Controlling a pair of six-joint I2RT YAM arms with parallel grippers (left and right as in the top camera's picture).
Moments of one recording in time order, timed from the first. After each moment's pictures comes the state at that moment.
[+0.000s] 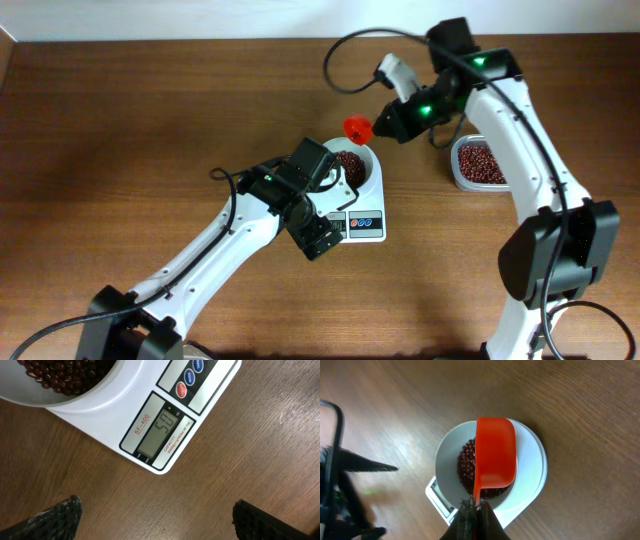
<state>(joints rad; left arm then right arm) -0.58 1.56 1.17 -0.92 0.08 0.40 0.21 2.00 1.89 -1.15 -0.62 -0.35</state>
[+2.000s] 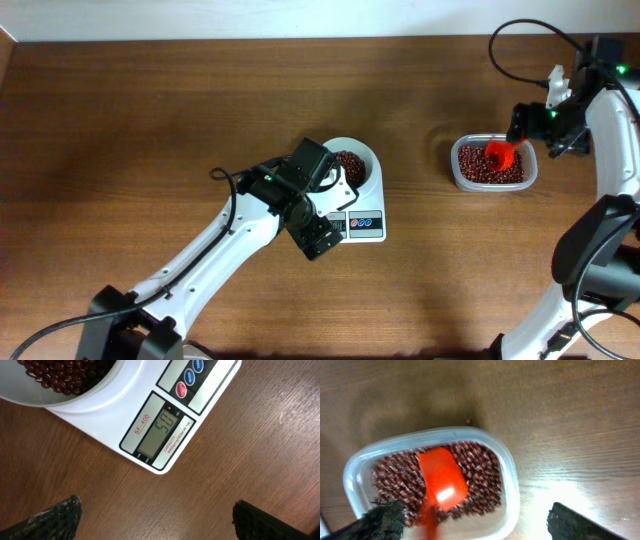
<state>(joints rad) -0.58 1.56 1.17 -0.92 0.08 0.40 -0.28 2.00 1.80 -1.18 -0.07 -0.05</state>
